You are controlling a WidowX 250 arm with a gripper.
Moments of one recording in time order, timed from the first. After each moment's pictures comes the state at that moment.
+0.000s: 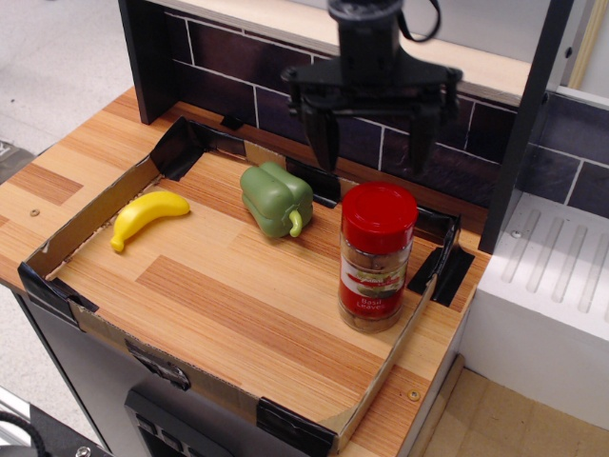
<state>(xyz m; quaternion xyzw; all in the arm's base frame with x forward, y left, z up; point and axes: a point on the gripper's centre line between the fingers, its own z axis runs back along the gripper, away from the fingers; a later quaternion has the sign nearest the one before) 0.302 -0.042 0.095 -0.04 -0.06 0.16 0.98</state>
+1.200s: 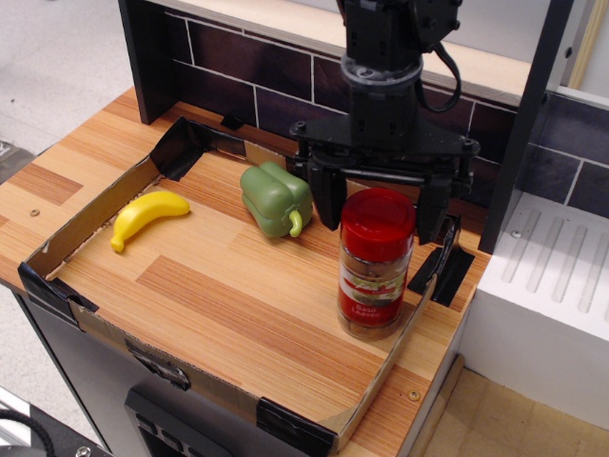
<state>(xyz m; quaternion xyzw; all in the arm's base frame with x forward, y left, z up) 0.267 -0.057 0.083 -0.03 -0.03 0.12 0.99</state>
